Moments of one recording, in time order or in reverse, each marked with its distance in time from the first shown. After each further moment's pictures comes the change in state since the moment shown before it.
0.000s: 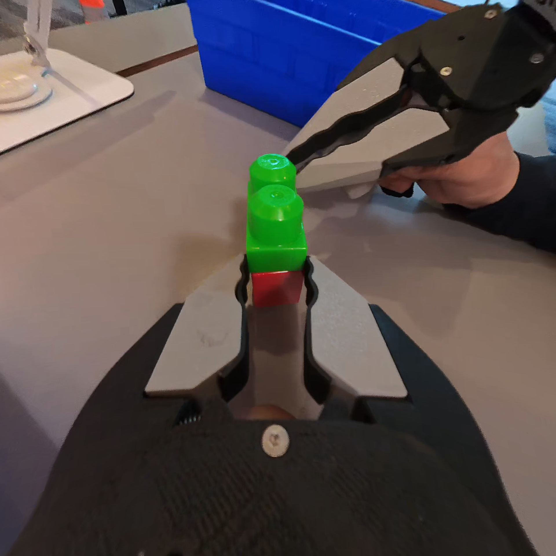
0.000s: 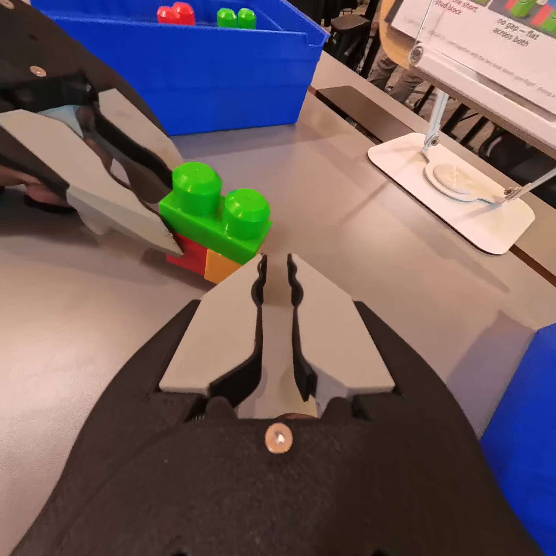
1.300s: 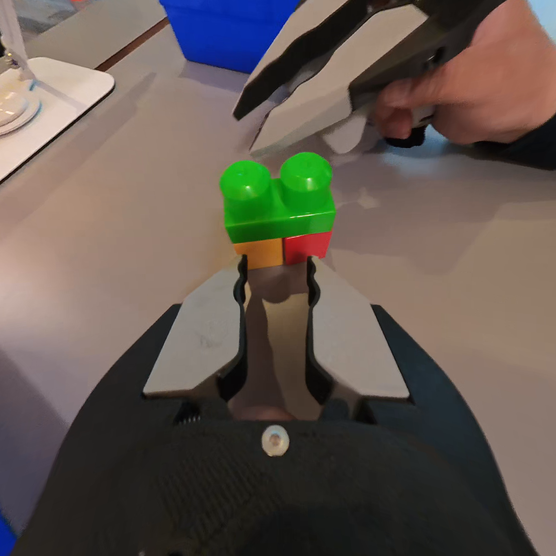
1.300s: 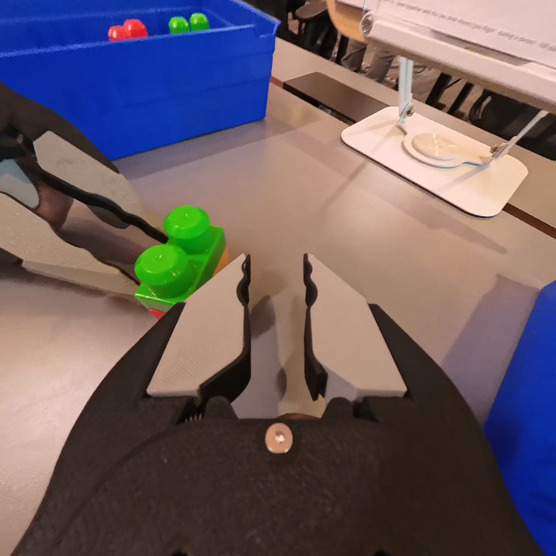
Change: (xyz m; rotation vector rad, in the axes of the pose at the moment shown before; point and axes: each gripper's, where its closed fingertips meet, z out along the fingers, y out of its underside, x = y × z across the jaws) left arm 0.008 0.015 0.008 -0.109 -0.055 0.183; right arm 0.023 0.006 0.000 0.007 0.053 0.156
